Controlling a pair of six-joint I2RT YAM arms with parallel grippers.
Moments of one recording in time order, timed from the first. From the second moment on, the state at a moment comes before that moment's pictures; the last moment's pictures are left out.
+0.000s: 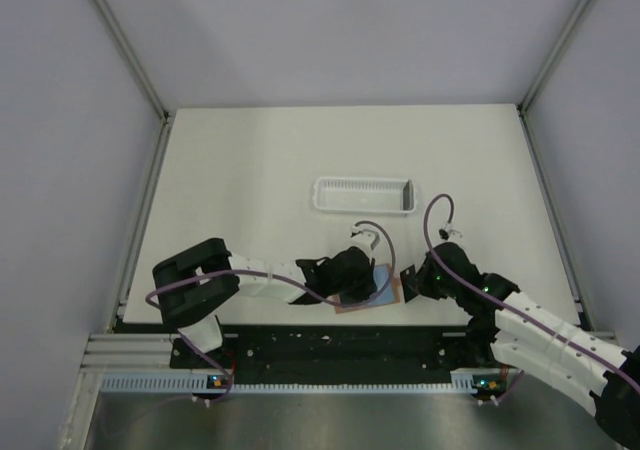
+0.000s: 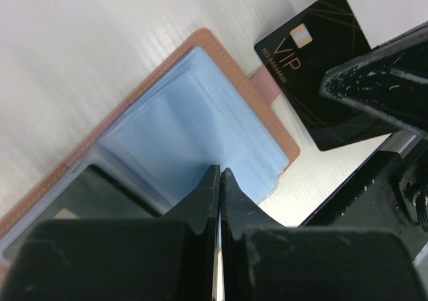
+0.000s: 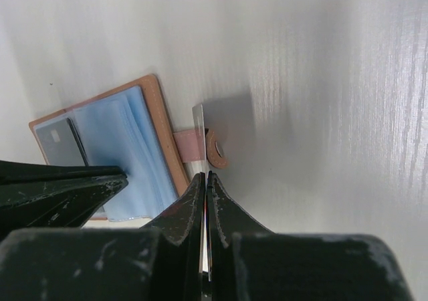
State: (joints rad) left arm -1.18 1.70 0.77 0.22 -0.10 -0.73; right arm 0.69 0.71 0.30 -0.44 0.13 0.90
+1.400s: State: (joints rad) left arm -1.18 1.58 0.68 0.12 -0.14 -0.76; right arm 0.70 0.61 0.25 -0.26 -0.23 0.74
